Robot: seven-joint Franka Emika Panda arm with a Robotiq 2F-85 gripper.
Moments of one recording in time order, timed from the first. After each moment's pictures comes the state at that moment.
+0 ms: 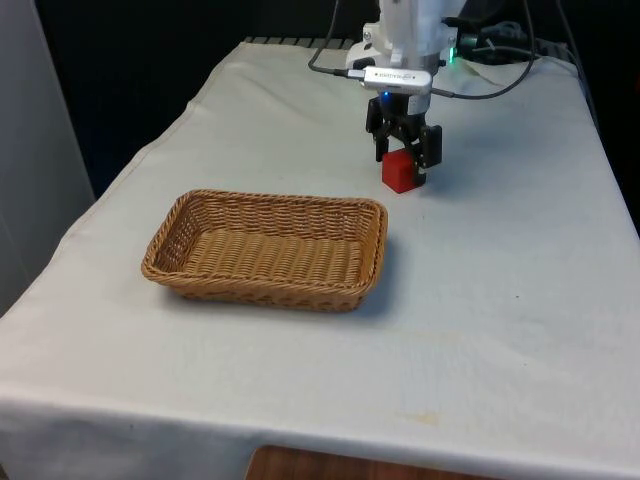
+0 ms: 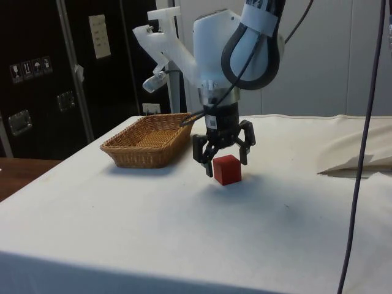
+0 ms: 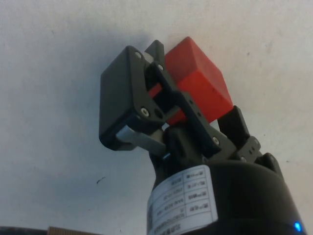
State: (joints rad) arm 0.20 0.27 -0.18 -2.57 0.01 2.83 0.79
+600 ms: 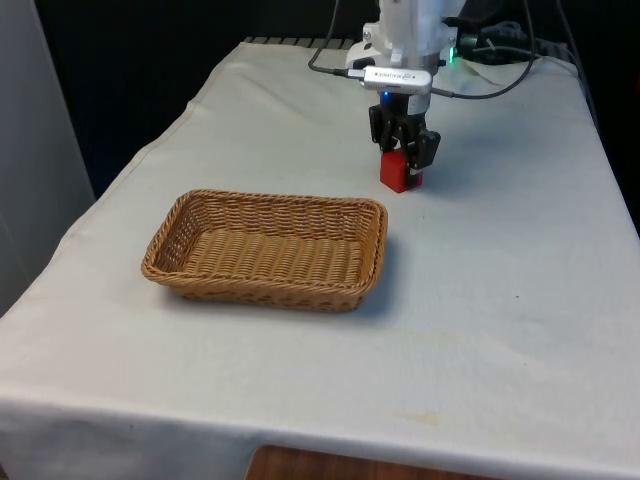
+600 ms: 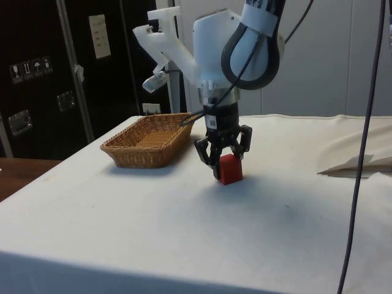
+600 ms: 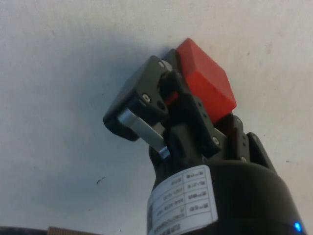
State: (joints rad) arm 0.20 0.27 -0.18 -2.57 0.01 2.83 0.79
